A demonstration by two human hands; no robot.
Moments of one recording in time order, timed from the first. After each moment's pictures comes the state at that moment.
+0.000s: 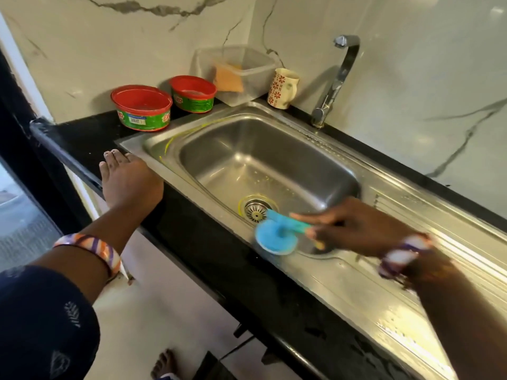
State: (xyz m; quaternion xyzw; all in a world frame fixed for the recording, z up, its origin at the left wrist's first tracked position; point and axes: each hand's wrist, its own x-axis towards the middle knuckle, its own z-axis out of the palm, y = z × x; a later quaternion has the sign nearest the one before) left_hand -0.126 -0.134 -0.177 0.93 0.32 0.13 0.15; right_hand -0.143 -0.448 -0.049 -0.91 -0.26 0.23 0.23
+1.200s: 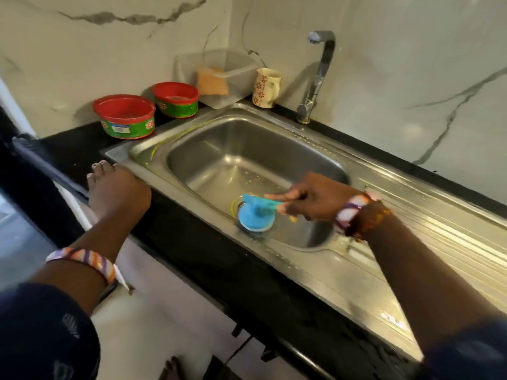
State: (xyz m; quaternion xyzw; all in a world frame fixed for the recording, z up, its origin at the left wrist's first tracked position) left_hand -0.125 -0.133 -0.180 0.94 0.31 0.12 0.13; right_hand -0.099 -0.442 -0.074 -0.91 -0.30 0.20 0.22
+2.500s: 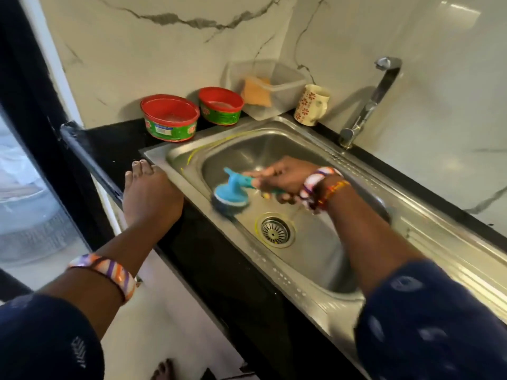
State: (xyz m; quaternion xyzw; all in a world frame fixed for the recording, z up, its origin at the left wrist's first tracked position) left_hand -0.121 -0.128 -0.184 0.93 0.30 0.15 0.13; right_hand -0.029 -0.332 -0.077 -0.87 -0.27 0.30 0.29
